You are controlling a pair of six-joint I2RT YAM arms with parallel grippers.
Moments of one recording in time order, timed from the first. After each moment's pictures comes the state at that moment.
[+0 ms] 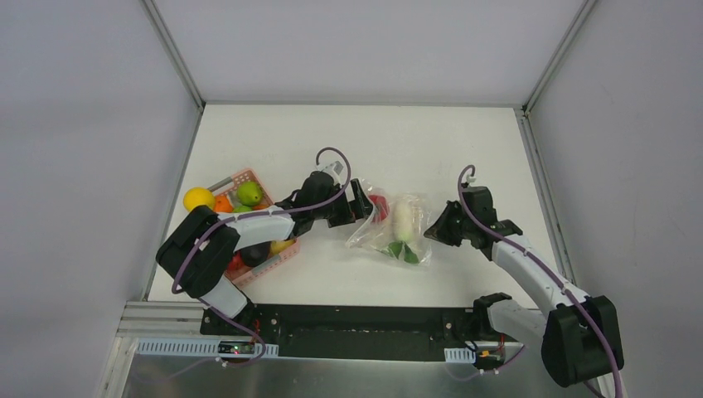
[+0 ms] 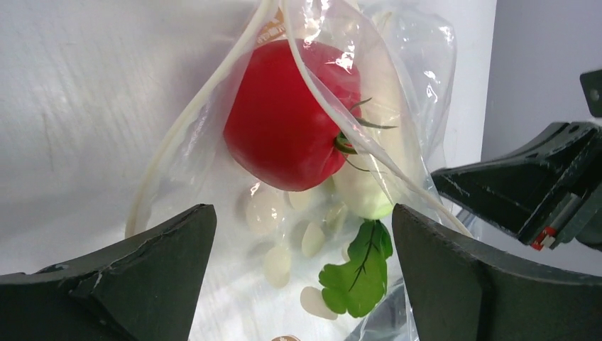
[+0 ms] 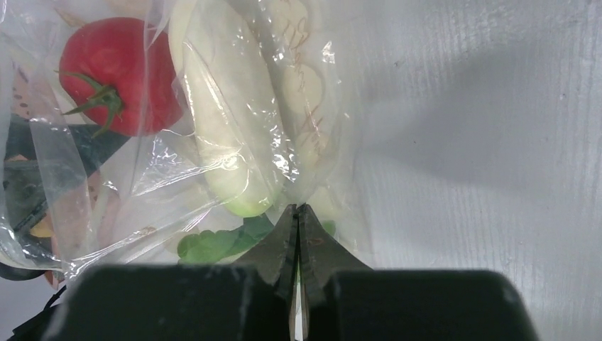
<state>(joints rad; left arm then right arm) -0.68 1.56 0.73 0.27 0.23 -0.90 0.30 1.04 0.56 -0.42 -0.21 0.74</state>
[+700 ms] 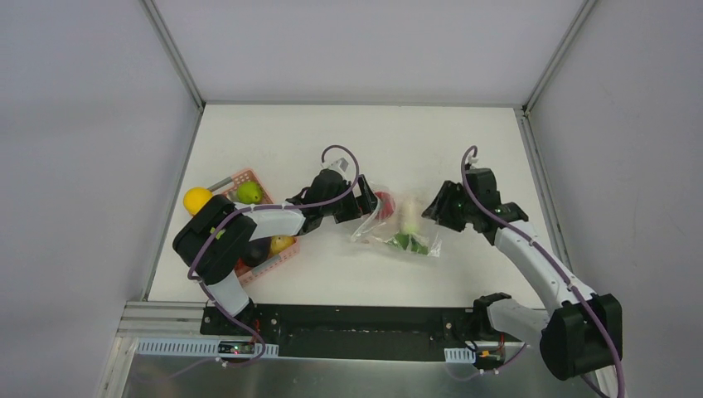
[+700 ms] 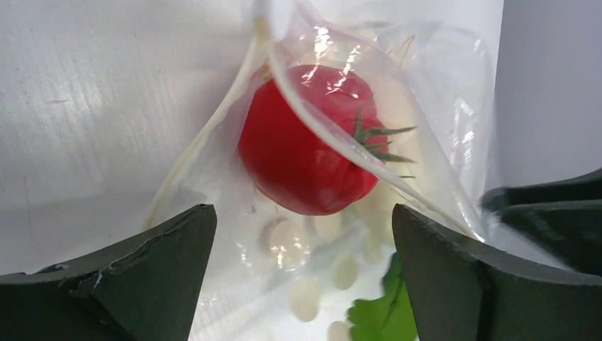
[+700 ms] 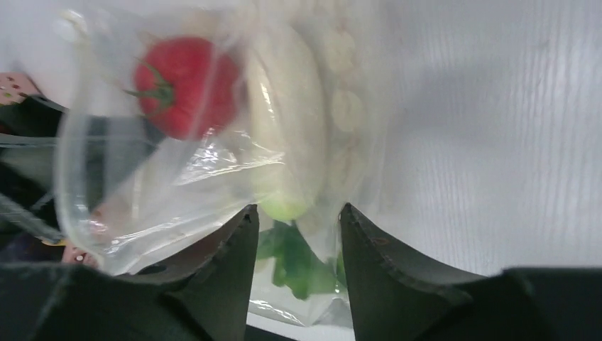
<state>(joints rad) -0.70 1.68 0.80 0.33 0.14 -0.93 0.30 1.09 0.69 -0.52 -0.17 0.68</state>
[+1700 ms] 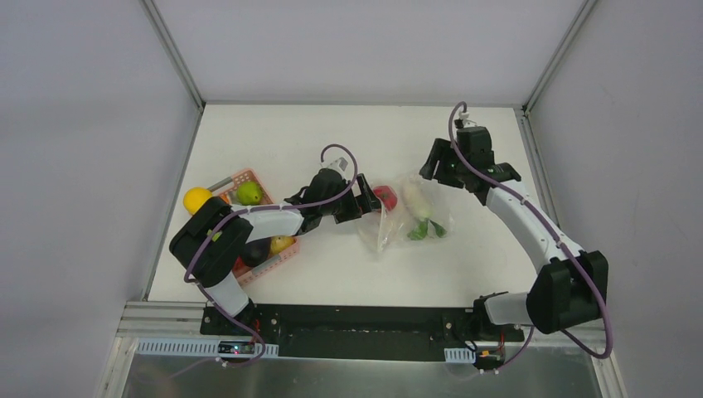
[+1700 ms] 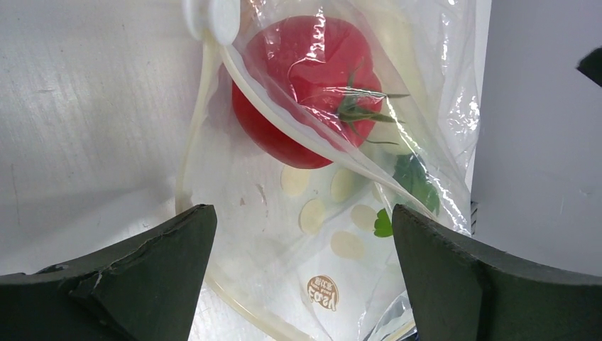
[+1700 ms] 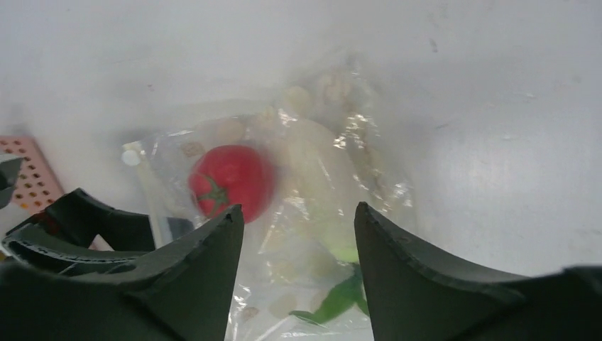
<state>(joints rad) -0.70 1.66 0.80 0.31 0.16 -0.95 0.30 1.32 1.09 -0.52 0.02 0.46</state>
